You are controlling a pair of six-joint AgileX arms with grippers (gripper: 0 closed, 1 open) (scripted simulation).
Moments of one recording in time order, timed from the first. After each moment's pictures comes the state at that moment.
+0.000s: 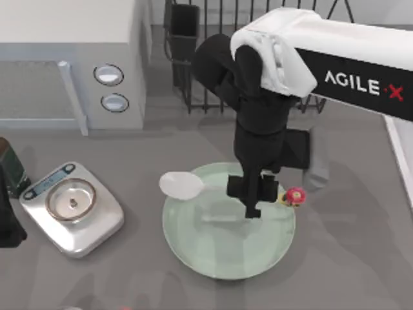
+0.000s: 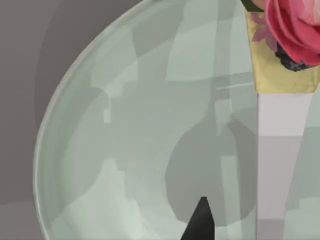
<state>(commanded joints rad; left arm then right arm) 0.00 0.00 0.00 0.00 0.00 0.00 0.71 2.15 1.74 -1.18 -0.02 -3.84</state>
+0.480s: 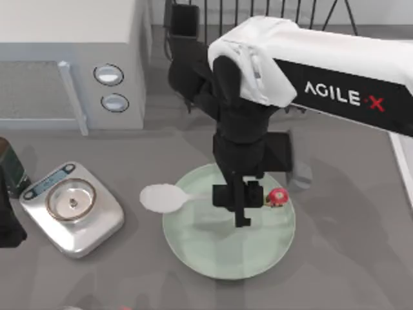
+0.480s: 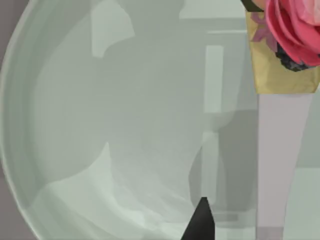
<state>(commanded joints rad) 0.00 0.00 0.00 0.00 0.00 0.00 0.76 2.17 1.78 -1.18 -0.02 -3.92</state>
